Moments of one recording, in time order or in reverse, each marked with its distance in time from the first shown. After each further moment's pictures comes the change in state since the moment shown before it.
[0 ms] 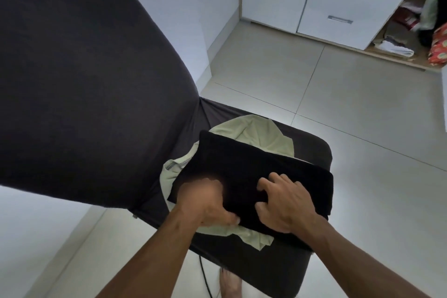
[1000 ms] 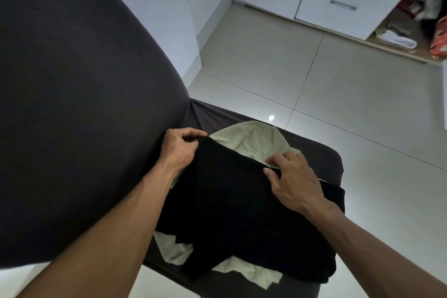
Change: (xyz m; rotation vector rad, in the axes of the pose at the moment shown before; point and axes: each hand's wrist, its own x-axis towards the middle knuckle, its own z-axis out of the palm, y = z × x) left_hand 0.149 -0.066 -0.045 -1.156 0.413 -0.164; right_hand 0.093 0.034 -0.010 0.230 0.116 0.187
